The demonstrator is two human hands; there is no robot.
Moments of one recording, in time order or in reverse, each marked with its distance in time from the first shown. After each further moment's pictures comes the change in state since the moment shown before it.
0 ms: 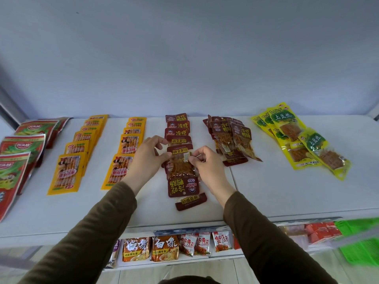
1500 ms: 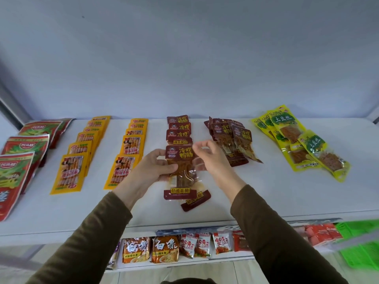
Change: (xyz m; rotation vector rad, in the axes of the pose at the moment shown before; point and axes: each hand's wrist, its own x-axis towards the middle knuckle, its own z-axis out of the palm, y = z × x) left_hand -0.027 0.016 -0.014 -0.692 -0.378 -0.425; right_hand 0.003 -0.033 -0.025 0.233 -0.166 0.136
